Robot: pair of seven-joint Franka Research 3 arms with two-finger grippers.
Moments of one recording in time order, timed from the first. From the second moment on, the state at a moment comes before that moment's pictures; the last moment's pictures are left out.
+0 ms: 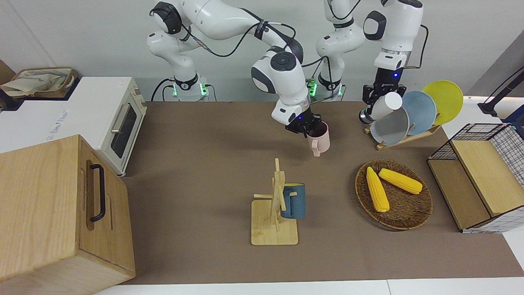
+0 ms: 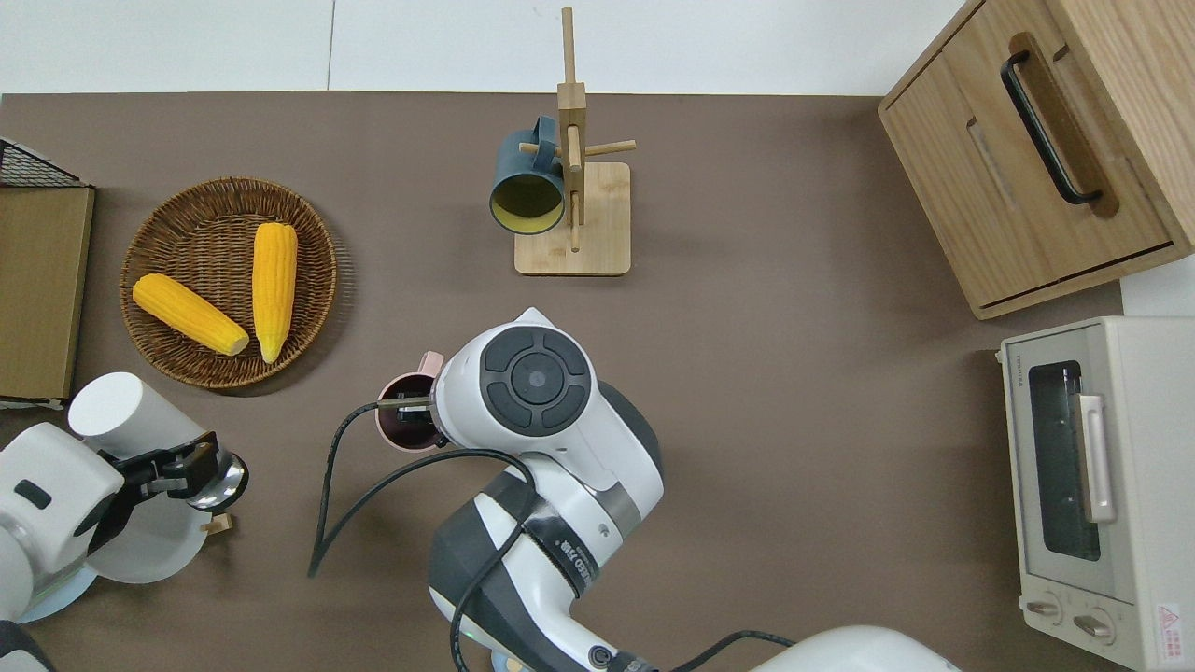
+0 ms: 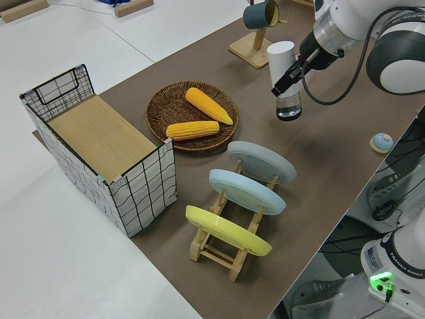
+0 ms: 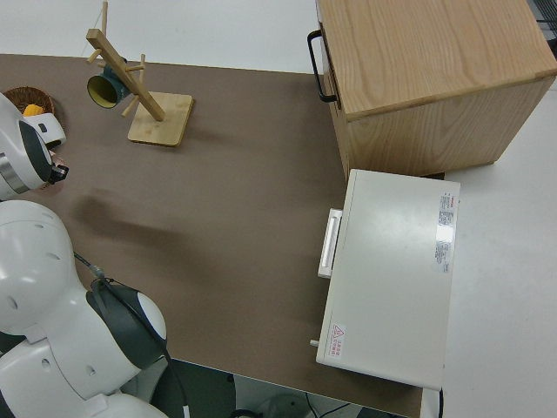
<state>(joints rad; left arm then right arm) 0.42 -0.57 -0.36 -2.46 -0.31 2.27 0.23 0.40 0.51 0.42 -1.50 0.06 2.20 0.76</state>
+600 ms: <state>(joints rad) 0.38 -0.59 -0.36 -2.54 -0.34 2.33 0.23 0.43 0.58 0.42 -1.50 -0.01 2.25 0.81</state>
